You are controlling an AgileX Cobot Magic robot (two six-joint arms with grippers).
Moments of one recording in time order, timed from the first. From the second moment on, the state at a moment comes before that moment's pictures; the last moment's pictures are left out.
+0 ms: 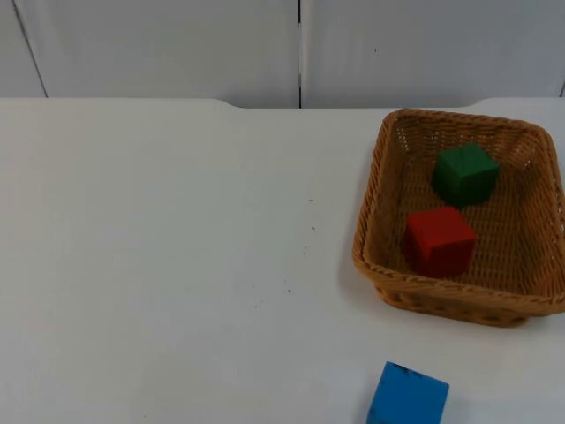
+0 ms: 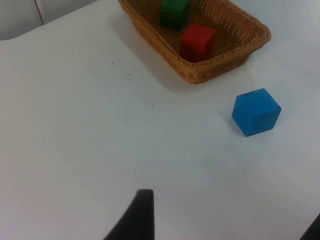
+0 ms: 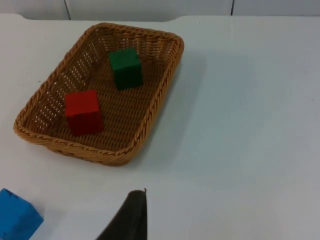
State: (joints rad) right arm 0.06 0.00 -0.52 0.01 1.08 -0.01; left arm -0.78 0.00 -0.50 -0.01 1.09 -0.01
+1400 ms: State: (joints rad) right arm 0.06 0.00 -0.52 0.01 1.08 -0.01; left arm -0.31 0.00 -0.50 -0.01 1.09 -0.01
